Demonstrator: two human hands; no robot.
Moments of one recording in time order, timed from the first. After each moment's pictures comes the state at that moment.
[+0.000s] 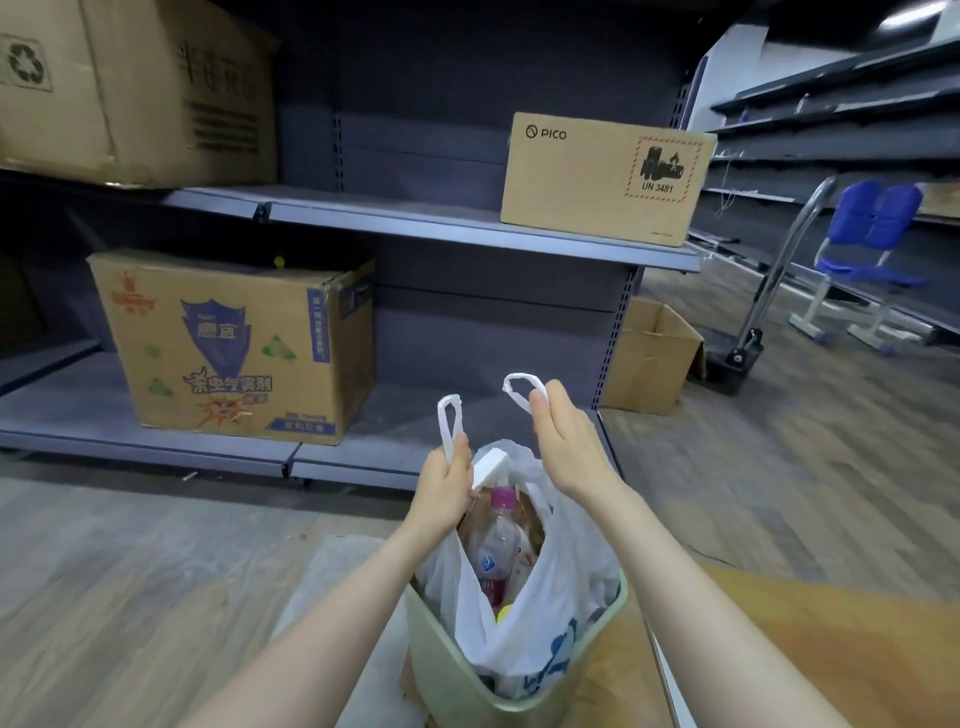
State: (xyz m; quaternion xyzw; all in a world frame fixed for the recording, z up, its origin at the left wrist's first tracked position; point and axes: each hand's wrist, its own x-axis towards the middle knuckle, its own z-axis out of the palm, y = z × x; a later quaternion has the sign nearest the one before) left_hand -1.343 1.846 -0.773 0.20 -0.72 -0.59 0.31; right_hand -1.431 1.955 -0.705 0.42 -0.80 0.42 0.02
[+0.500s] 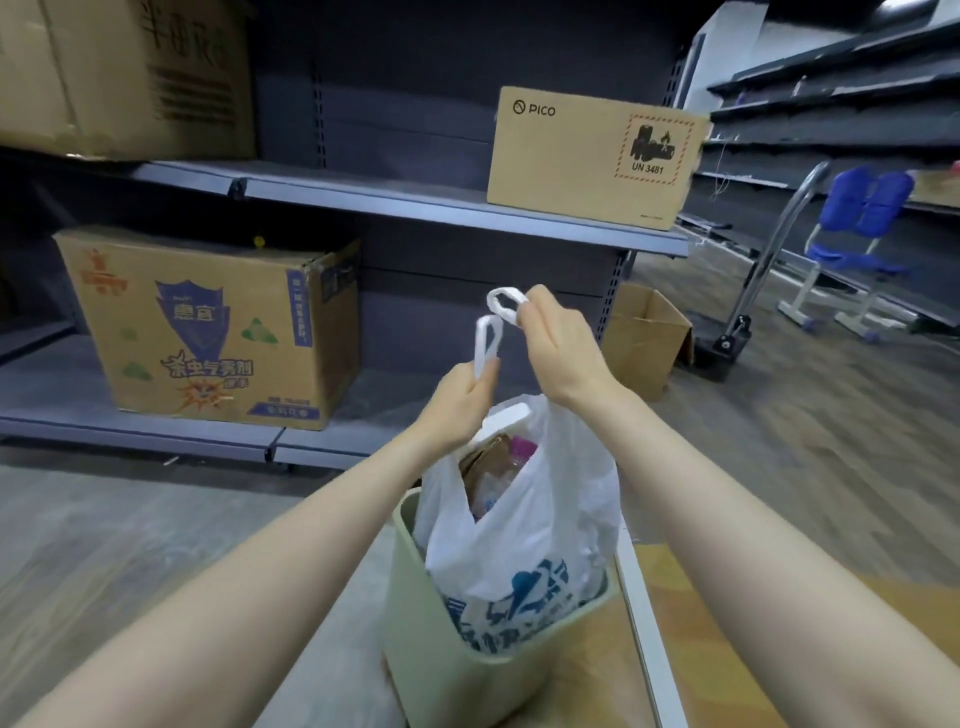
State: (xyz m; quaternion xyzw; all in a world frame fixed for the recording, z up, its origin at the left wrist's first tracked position) left_hand -1.374 1.847 -0.701 0.12 -0.82 -0.49 0.29; right_hand -1.448 1.946 -0.635 0.49 -0.78 0.39 0.12
